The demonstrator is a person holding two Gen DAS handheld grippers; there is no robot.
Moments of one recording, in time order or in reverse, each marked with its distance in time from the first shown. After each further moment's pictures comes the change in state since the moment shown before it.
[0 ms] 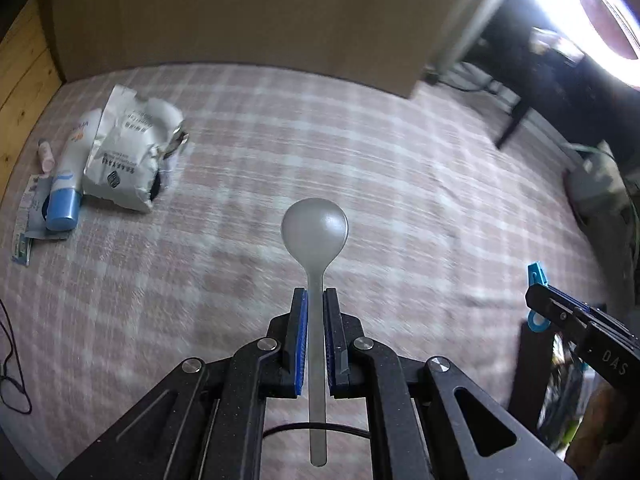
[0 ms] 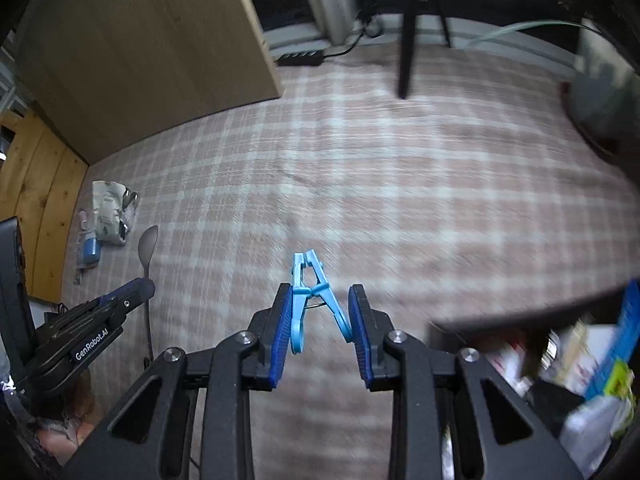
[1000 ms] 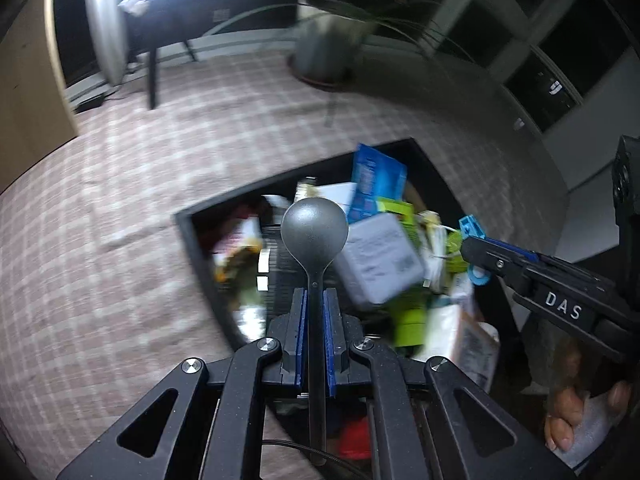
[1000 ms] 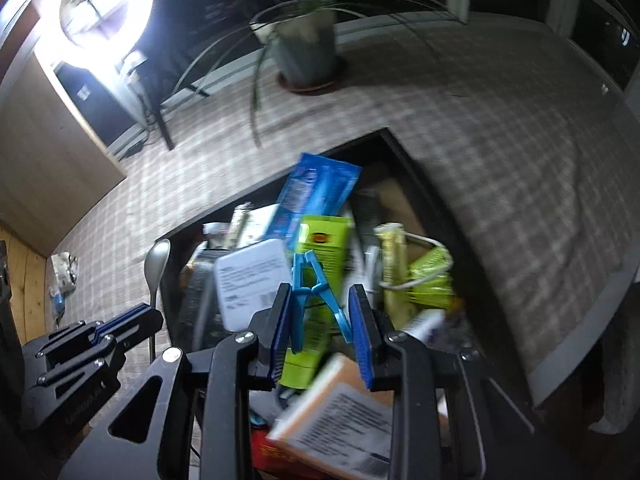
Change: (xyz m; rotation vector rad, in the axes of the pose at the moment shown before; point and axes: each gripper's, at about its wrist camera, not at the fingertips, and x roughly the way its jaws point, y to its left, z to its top) left arm -0.063 -0.248 -0.069 0.550 0.068 -0.300; right arm -0.141 -0.200 -0.060 0.365 -0.138 -0.186
